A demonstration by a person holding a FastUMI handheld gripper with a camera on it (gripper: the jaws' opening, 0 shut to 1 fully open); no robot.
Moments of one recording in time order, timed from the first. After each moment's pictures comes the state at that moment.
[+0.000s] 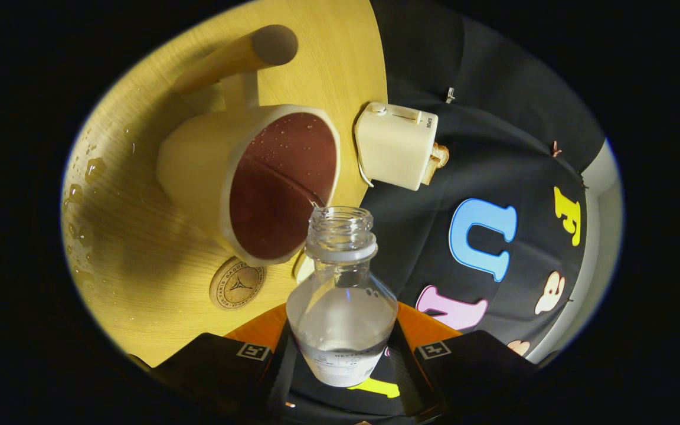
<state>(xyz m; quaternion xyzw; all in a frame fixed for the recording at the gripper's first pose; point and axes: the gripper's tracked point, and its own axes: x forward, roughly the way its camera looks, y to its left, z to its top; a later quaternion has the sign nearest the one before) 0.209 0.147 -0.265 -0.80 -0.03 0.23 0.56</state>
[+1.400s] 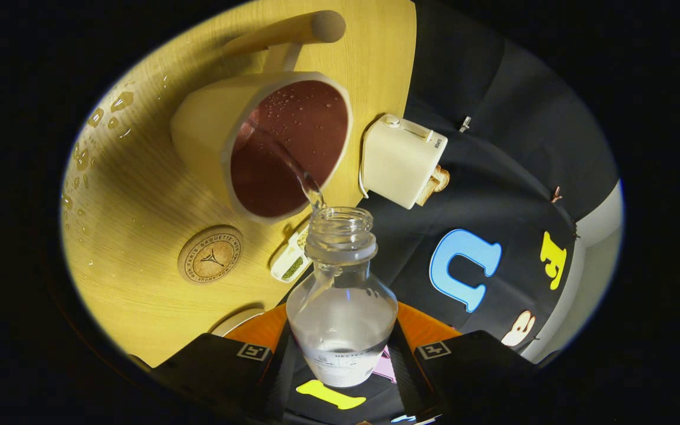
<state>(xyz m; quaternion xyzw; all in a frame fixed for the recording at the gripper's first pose) 0.225 0.149 -0.240 -0.84 -0.11 0.22 0.47</state>
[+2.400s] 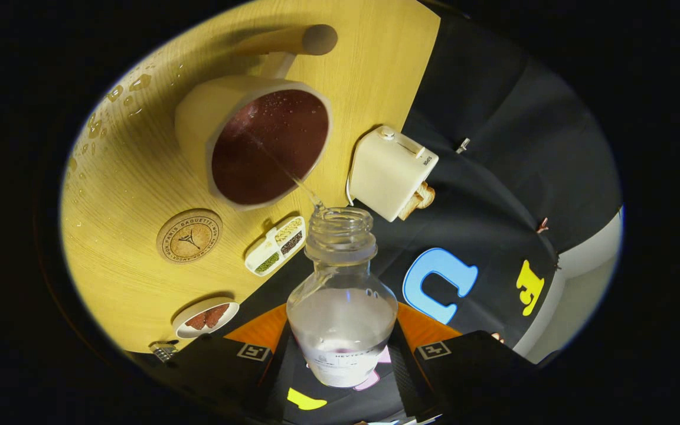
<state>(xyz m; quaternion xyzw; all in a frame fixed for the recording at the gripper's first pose) 0.217 0.167 -0.215 -0.87 -0.15 0.22 0.41</state>
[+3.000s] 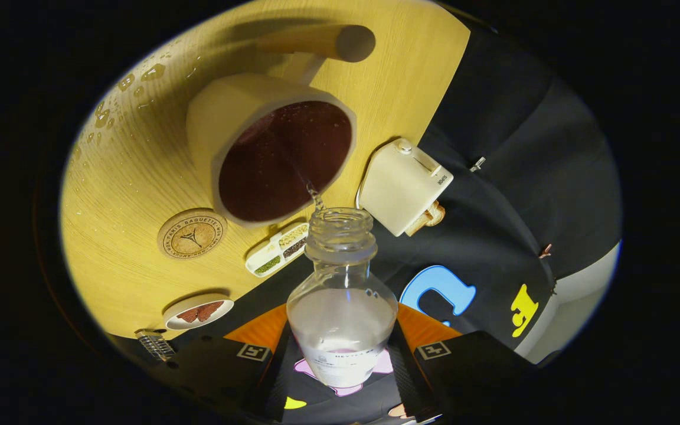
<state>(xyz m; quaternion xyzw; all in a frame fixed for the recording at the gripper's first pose) 0.218 0.177 -0.226 -0.89 -0.14 0.23 0.37</state>
